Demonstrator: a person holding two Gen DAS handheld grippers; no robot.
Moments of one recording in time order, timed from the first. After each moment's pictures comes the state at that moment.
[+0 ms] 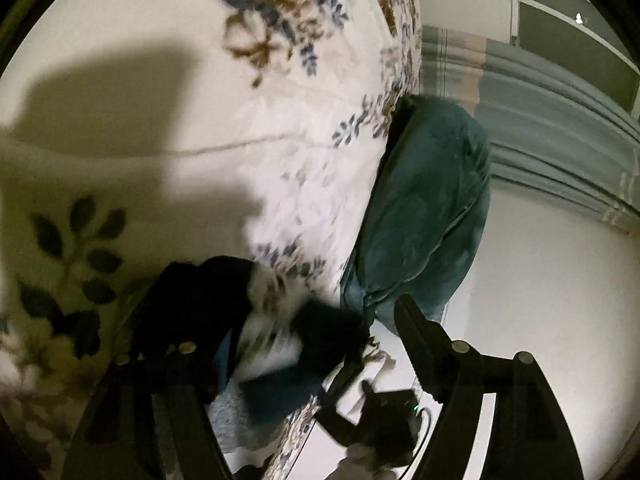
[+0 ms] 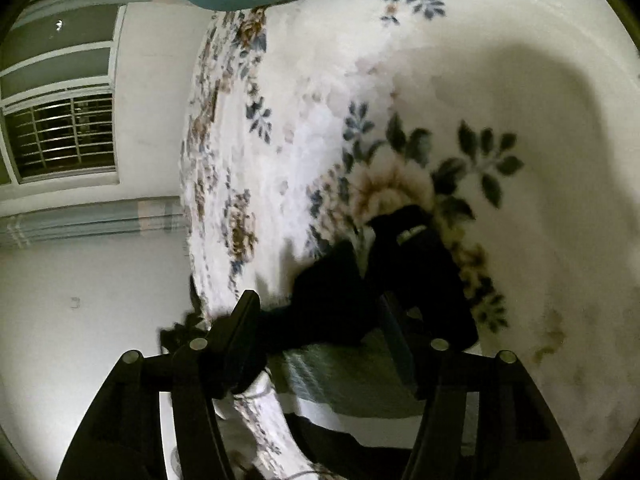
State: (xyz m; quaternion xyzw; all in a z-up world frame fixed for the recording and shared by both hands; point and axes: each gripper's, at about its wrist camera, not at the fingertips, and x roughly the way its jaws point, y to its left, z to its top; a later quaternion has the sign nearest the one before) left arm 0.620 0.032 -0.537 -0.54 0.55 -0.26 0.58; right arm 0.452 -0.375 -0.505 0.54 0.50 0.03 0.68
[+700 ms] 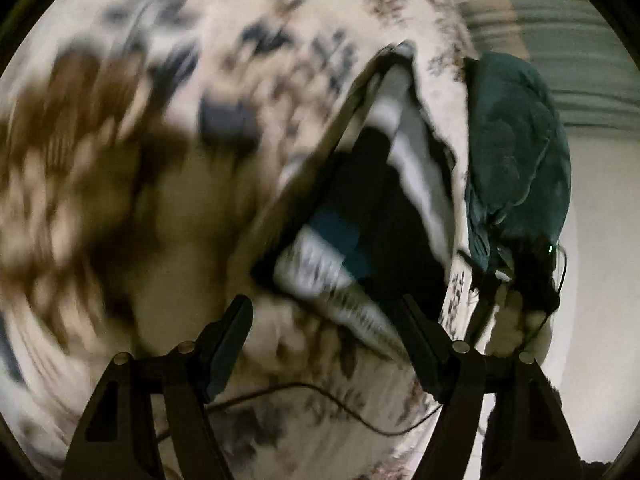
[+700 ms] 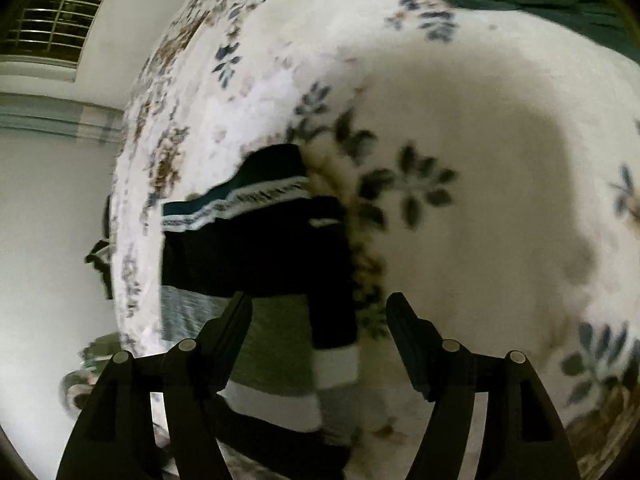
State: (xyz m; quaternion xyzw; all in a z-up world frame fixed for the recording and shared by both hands) left arm 0.375 0.064 -0.534 -0.40 0.61 -0.14 0.67; right arm 0.464 -0.383 -0.509 0.34 0.61 0.04 0.72
